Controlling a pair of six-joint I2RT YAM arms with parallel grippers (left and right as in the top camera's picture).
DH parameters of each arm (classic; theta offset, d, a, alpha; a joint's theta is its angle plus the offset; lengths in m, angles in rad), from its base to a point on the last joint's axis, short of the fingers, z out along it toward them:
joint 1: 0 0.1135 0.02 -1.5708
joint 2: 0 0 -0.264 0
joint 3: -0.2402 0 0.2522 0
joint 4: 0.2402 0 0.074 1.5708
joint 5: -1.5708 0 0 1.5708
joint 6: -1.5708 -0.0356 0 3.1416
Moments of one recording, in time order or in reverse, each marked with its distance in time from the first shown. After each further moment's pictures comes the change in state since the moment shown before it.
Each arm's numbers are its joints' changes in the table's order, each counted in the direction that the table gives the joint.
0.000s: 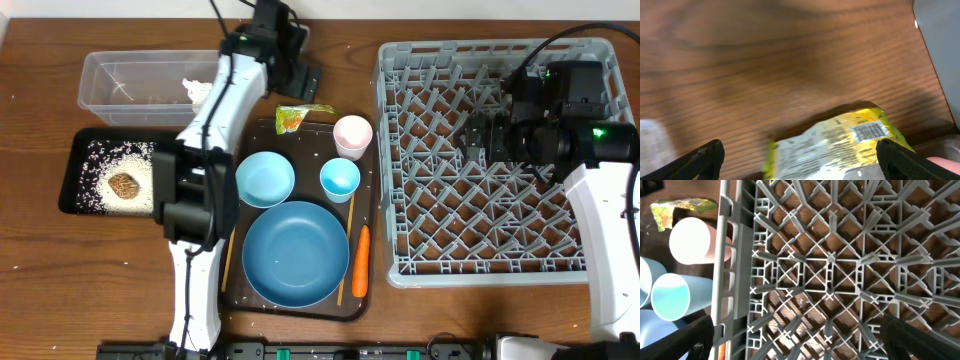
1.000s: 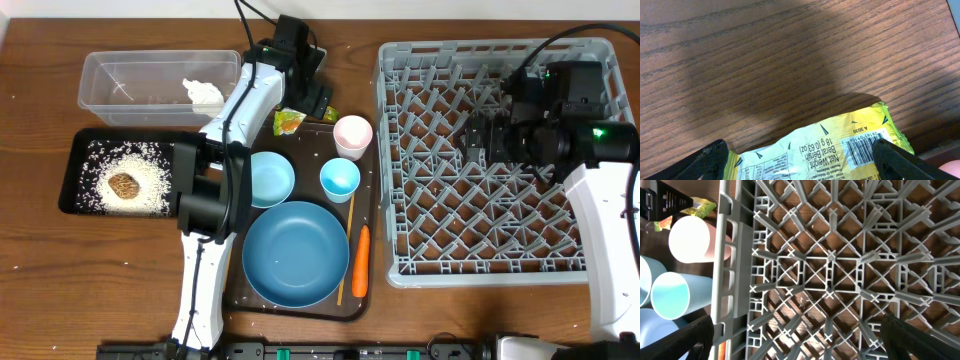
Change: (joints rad) left arm -0.034 0.080 0.000 0.000 0.000 -0.042; right arm 0.000 0.000 0.000 0.004 0.000 0.000
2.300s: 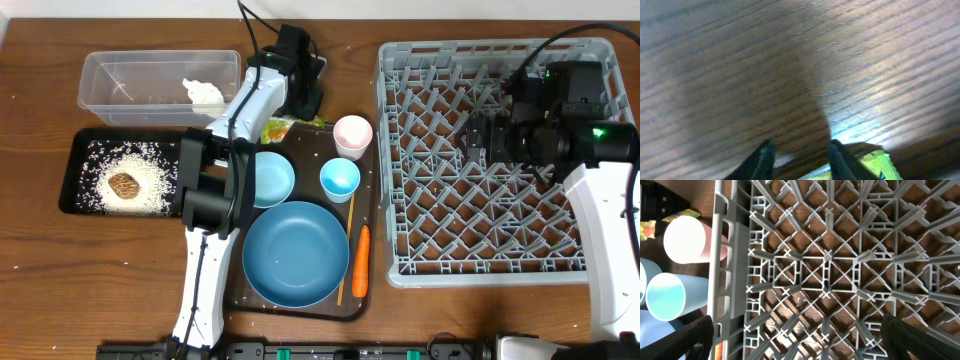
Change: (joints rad) left arm 0.000 0.050 -0.001 -0.001 0.008 -0.011; right arm 0.000 0.001 0.000 0.000 -0.015 0.000
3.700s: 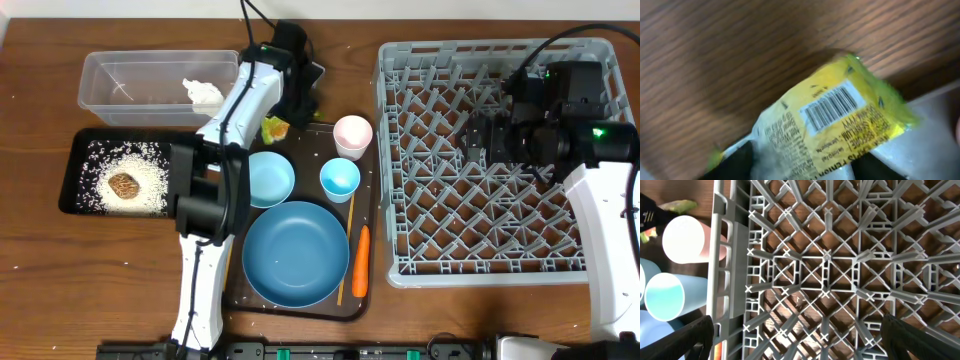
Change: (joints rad) left arm 0.002 -0.068 0.011 0.154 0.063 -0.143; right arm 0.000 0.000 0.000 0.001 -0.004 0.000
